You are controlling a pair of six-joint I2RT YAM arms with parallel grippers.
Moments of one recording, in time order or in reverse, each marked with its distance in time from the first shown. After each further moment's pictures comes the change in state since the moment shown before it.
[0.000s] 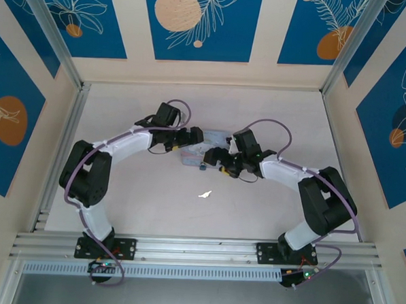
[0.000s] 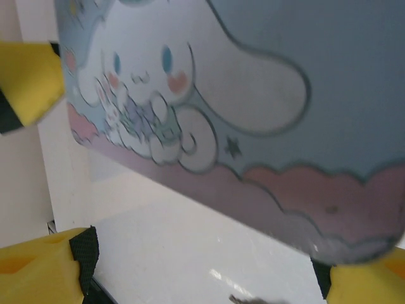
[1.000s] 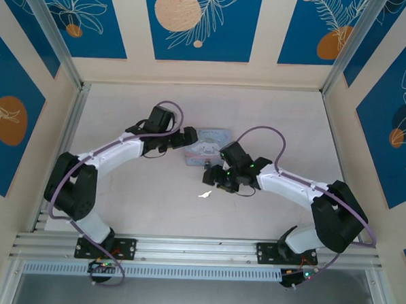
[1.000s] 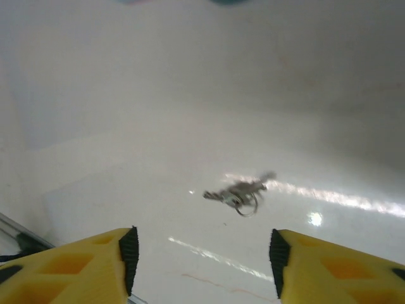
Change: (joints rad) left arm 0.009 -0.167 -0.127 0.021 -0.121 -0.045; right arm 0.232 -0.143 -0.019 -0.317 0.209 0.118
